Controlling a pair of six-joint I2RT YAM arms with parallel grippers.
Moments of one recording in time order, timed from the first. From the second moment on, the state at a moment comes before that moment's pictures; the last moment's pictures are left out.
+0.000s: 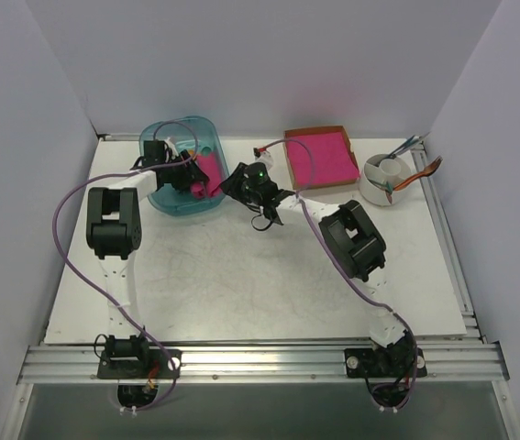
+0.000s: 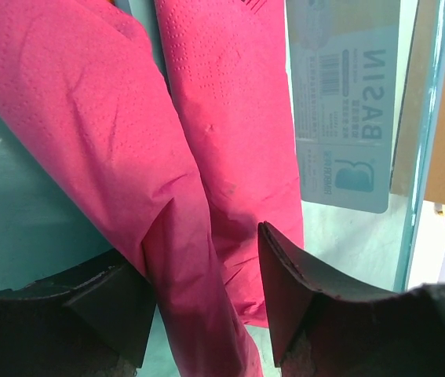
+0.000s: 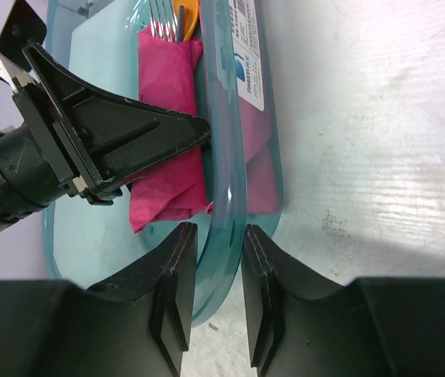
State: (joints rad) left arm -0.04 2.30 1.66 -0.13 0.48 -0.59; right arm 0.67 2.26 1.58 0.27 0.04 0.87
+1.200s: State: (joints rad) left arm -0.06 2.26 1.66 -0.28 0.42 -0.53; right arm 0.72 2.17 1.40 0.35 0.21 0.96
